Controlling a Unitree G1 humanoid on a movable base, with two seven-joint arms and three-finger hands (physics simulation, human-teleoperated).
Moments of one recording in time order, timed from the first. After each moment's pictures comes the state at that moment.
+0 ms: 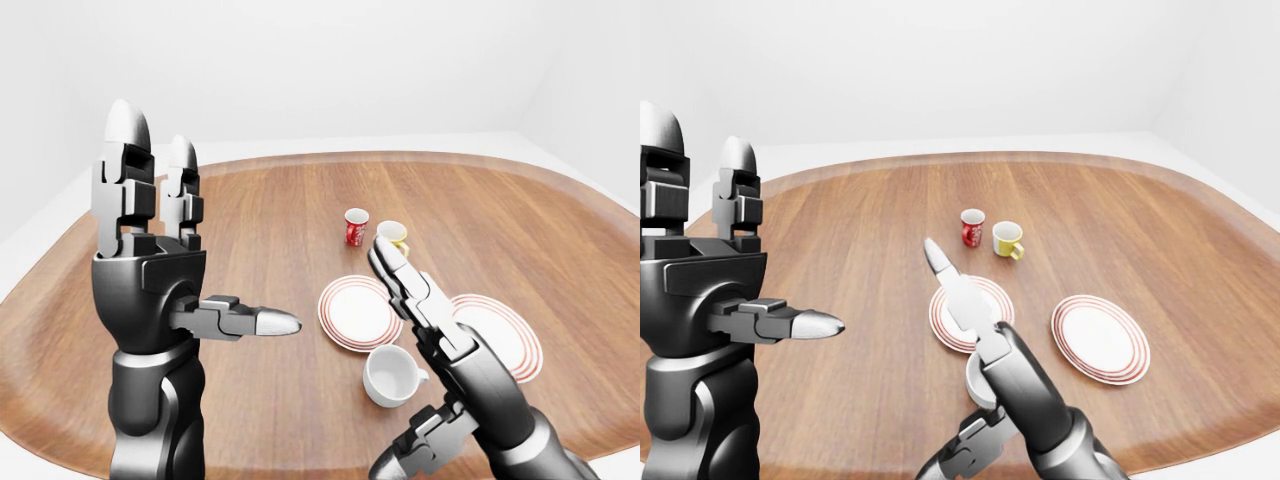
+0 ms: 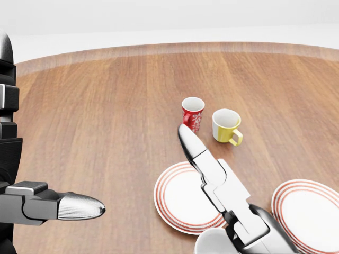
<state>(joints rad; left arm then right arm) -0.06 0.04 0.07 -0.82 -0.18 0.09 -0.07 0.37 -0.20 0.24 -1.01 -0.09 0.09 0.35</state>
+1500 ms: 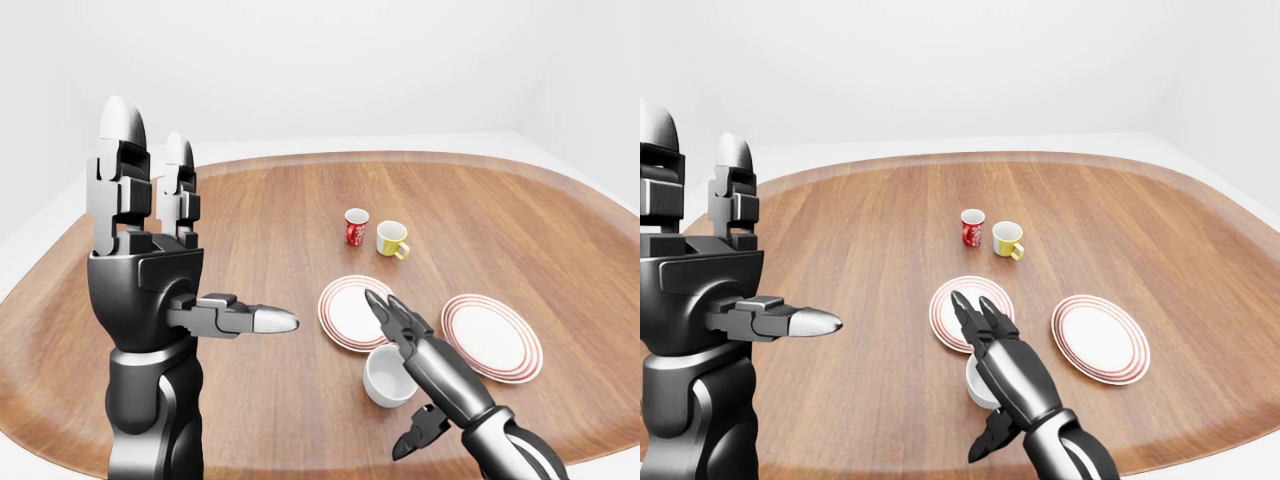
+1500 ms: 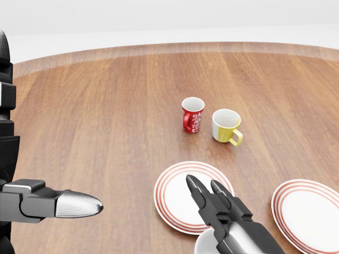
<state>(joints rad) -0.07 0.04 0.08 -0.81 -0.18 0.09 -0.07 0.47 -0.11 0.18 -0.83 -0.81 0.09 0.58</state>
